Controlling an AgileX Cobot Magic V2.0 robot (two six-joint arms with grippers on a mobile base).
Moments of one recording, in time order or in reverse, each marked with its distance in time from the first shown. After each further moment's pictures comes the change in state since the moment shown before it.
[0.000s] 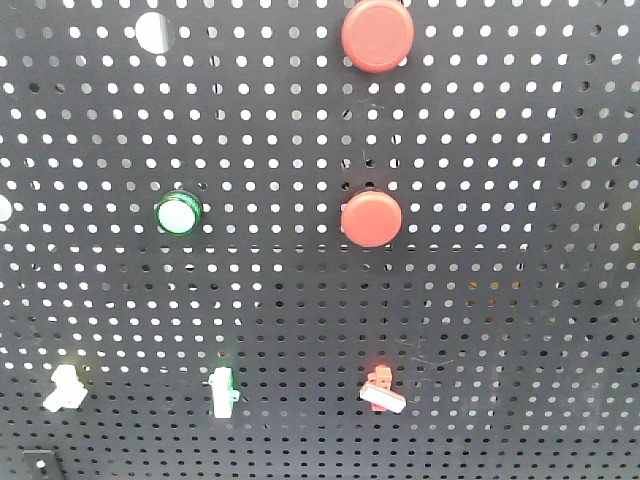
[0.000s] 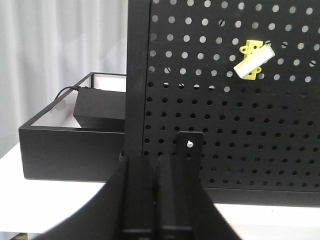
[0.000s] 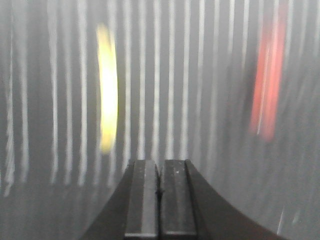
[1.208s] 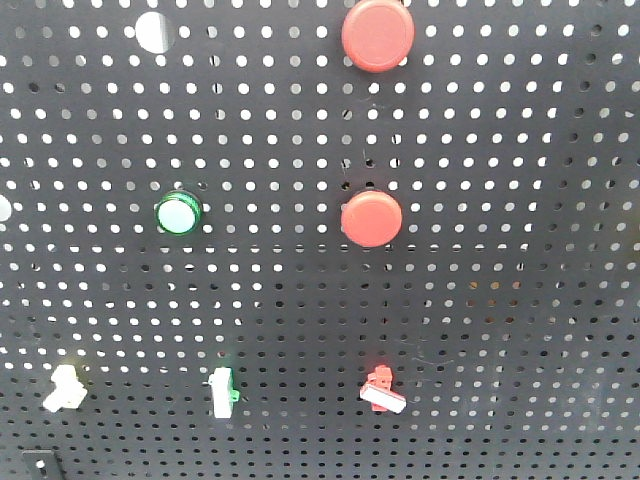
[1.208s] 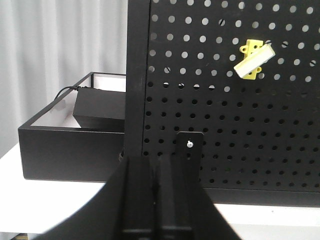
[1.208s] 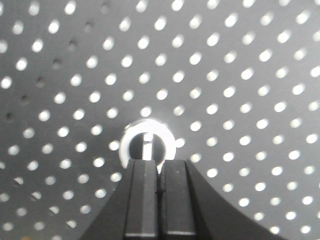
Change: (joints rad) left arm 0.000 0.000 0.000 0.000 0.000 0.000; right arm 0.140 0.613 -0.733 0.103 0.296 -0.755
